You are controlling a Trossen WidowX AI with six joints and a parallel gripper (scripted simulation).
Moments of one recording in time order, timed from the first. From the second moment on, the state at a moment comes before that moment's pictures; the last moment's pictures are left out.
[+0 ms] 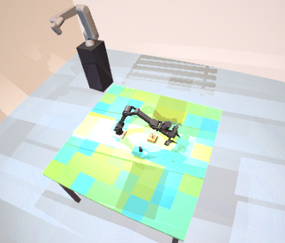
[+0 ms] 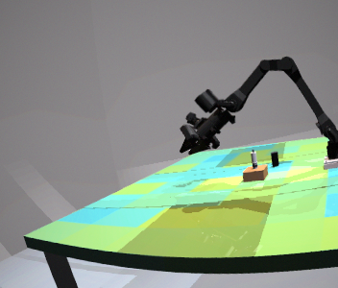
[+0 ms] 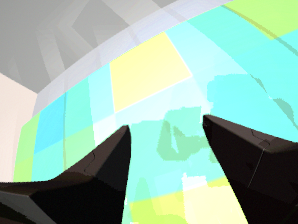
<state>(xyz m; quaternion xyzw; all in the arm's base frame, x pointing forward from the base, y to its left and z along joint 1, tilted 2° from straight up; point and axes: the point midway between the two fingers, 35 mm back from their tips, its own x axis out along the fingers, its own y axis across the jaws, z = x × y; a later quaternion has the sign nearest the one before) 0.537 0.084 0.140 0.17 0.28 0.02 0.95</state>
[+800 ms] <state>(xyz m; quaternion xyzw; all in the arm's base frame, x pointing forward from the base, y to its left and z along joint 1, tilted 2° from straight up) 0.380 -0.056 0.128 -0.31 0.53 0.18 0.76</state>
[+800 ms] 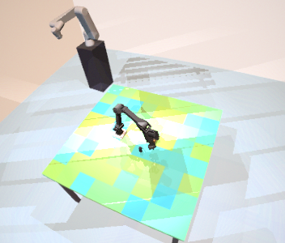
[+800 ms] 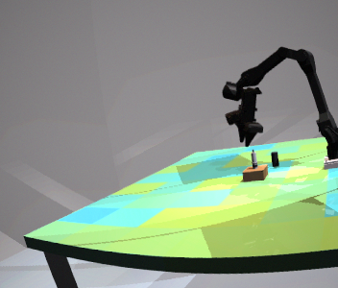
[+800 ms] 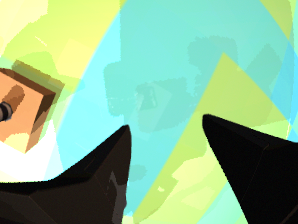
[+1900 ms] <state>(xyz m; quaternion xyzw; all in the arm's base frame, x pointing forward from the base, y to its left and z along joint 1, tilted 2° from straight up) 0.277 -0.081 0.097 -0.41 0.57 0.38 0.60</state>
